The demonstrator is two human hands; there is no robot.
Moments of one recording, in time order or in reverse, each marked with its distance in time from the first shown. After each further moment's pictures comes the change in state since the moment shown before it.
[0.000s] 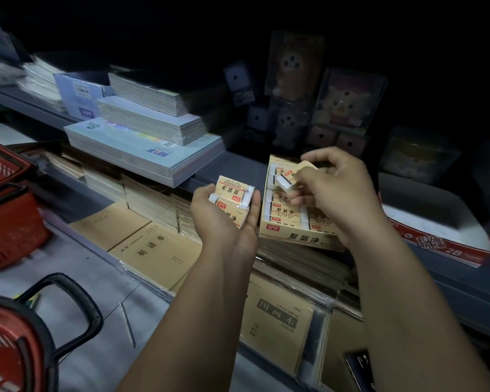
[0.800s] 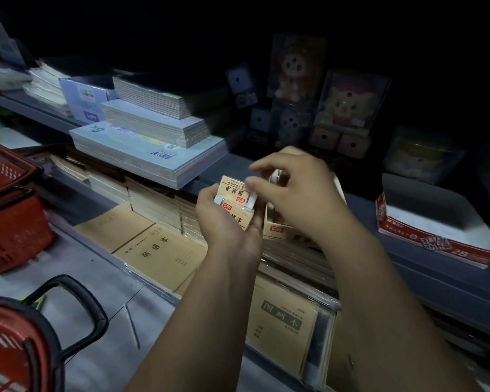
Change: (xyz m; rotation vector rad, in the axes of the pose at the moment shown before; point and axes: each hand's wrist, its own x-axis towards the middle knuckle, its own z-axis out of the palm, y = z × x) left_hand 0.002 -0.001 -0.001 0.038 -0.061 0.023; right_hand 0.000 0.001 0.033 -0.543 -0.158 -0.460
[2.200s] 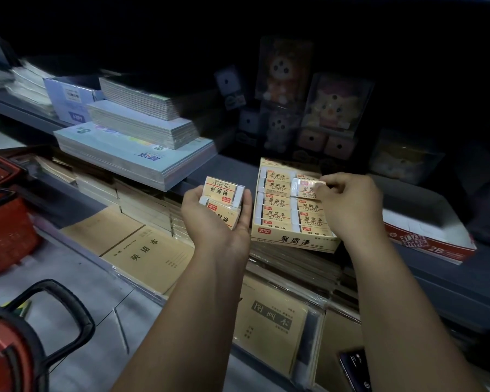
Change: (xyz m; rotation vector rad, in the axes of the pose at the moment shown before) left_hand -0.009 0.001 0.007 -0.083 0.069 -0.020; right_hand -0.013 0.068 -0.037 -0.009 0.338 0.431
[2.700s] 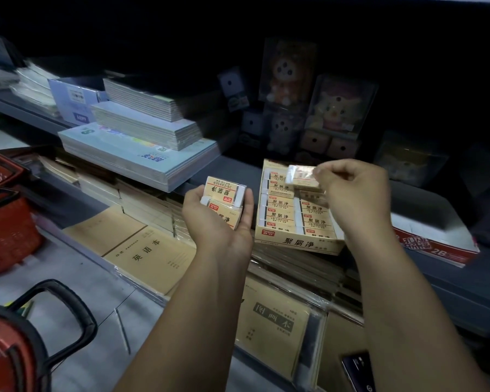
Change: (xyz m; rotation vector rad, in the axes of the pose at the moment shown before) left_hand 0.001 0.003 0.002 -0.020 0.002 0.021; right_hand -0.012 -0.030 -0.006 0.293 0.023 0.050
